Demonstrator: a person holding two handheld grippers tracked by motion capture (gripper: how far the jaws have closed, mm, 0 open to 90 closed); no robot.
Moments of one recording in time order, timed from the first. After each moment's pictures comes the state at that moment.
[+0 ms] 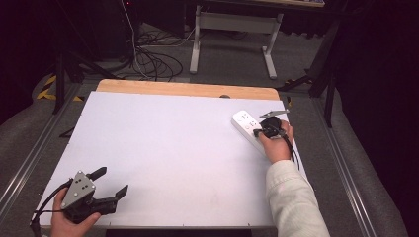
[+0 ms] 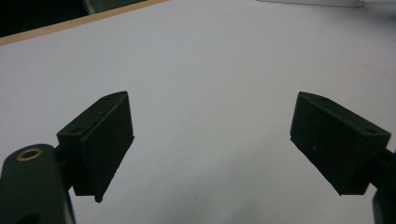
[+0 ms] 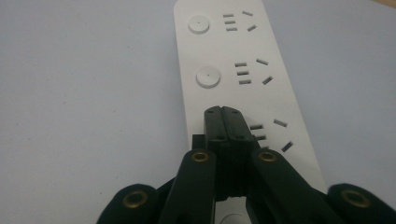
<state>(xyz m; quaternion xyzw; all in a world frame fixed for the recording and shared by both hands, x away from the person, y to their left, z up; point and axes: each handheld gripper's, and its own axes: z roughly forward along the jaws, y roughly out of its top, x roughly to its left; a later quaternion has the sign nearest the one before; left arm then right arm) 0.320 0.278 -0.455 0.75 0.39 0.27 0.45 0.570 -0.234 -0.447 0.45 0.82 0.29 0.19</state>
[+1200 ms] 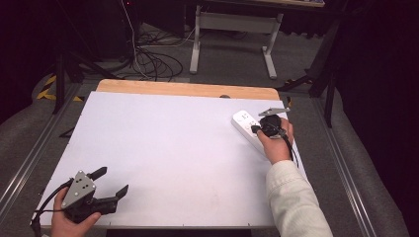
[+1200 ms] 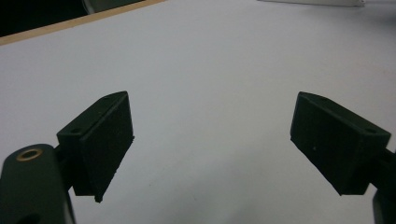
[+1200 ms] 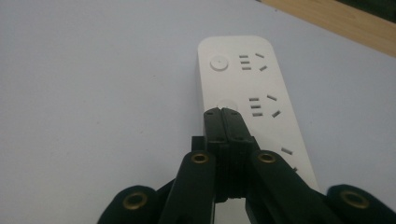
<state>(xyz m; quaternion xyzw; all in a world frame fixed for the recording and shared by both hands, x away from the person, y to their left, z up) 0.320 0.277 -0.455 0.76 0.39 0.27 0.45 0.561 -0.225 -0.428 0.42 0.82 0.32 0.21</state>
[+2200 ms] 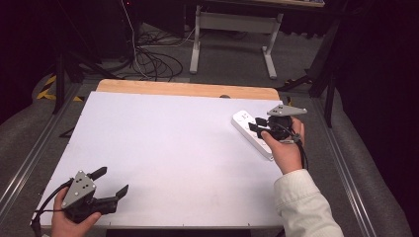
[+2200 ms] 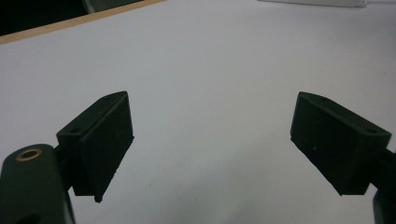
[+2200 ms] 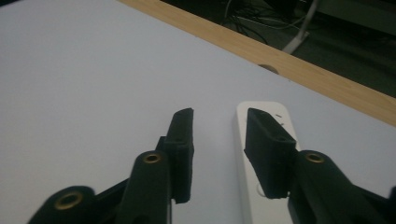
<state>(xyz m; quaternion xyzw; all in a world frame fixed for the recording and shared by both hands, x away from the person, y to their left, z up) 0.321 0.277 -0.455 0.75 0.39 0.27 0.45 0.511 -0.222 -0.371 0.37 0.80 0.41 0.23</state>
